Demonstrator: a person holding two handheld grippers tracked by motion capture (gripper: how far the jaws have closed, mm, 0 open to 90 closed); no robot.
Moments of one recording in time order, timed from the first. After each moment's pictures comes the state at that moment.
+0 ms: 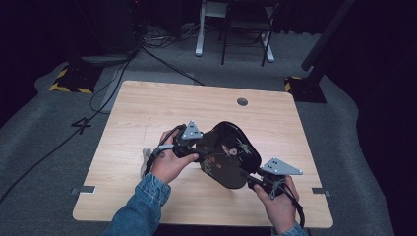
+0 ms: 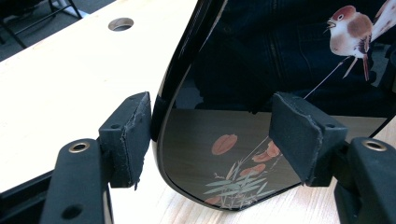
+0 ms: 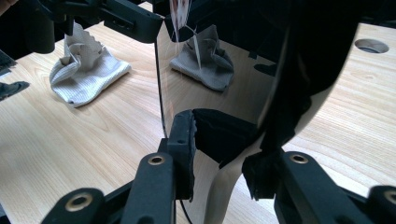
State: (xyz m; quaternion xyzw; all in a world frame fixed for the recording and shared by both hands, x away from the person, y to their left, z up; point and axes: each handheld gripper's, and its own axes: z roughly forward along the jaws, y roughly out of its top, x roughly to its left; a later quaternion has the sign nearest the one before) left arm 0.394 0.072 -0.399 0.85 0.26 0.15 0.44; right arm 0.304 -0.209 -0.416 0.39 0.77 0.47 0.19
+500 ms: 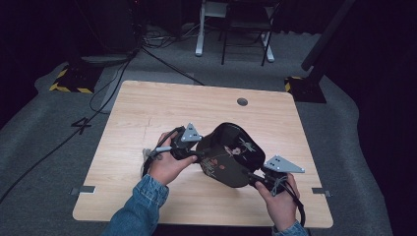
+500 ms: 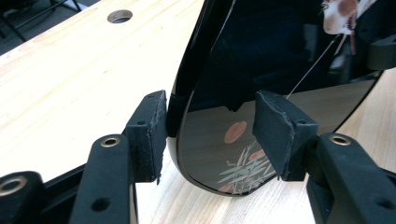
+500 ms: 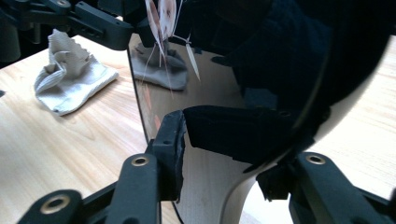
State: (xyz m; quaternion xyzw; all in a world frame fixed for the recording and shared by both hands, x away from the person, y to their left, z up) left arm 0.386 0.076 -0.396 0.85 0.26 0.14 0.43; right arm 0.312 -0.214 -0.418 0.39 0.76 0.47 0.21
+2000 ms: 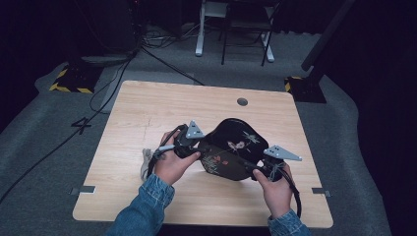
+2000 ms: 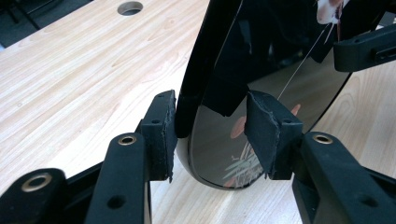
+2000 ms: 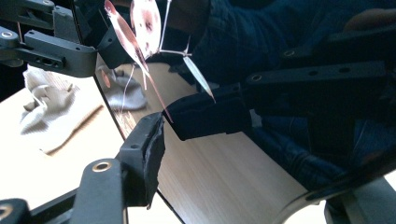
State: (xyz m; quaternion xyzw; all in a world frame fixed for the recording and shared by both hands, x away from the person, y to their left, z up) left arm 0.388 0.069 -0.387 0.85 0.30 0.15 0.41; right arm 0.347 -0.214 -0.426 0.45 0.73 0.49 0.17
